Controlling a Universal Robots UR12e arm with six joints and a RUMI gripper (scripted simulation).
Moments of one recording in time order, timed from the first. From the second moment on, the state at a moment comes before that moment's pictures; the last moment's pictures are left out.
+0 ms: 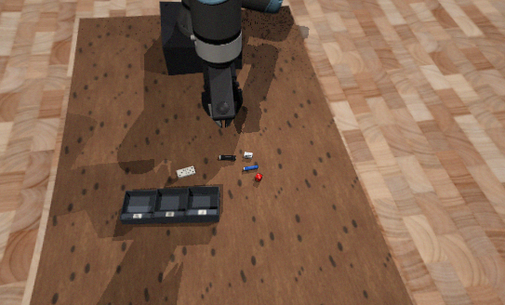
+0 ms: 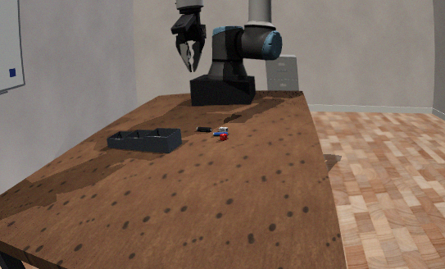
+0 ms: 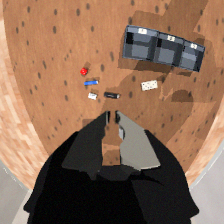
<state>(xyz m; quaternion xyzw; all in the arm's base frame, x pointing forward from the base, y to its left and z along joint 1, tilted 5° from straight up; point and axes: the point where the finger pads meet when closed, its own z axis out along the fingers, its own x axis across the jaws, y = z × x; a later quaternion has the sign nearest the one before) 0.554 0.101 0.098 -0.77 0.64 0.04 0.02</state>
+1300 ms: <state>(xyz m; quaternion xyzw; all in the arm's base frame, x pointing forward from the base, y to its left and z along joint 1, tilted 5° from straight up) 0.663 -0.103 -0.041 -0.74 0.68 0.04 0.01</state>
